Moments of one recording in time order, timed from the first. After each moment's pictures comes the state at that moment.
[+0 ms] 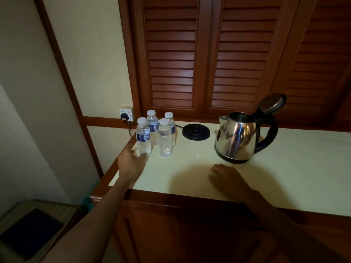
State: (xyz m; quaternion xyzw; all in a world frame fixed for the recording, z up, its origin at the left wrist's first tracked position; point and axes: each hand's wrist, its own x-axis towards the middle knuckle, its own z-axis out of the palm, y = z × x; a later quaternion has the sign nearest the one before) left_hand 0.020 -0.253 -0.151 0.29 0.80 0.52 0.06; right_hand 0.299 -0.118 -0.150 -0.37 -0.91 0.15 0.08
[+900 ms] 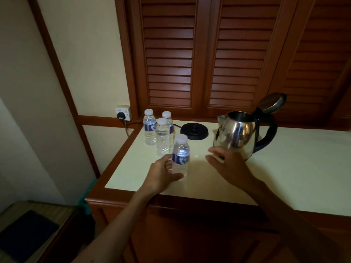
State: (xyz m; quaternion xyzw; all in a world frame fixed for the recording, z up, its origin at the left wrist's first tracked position) left_hand 0.086 -0.237 -0.162 0.49 0.69 0.47 0.23; right_hand 0.288 -0.122 -0.115 -0.32 -0.87 0.20 0.32
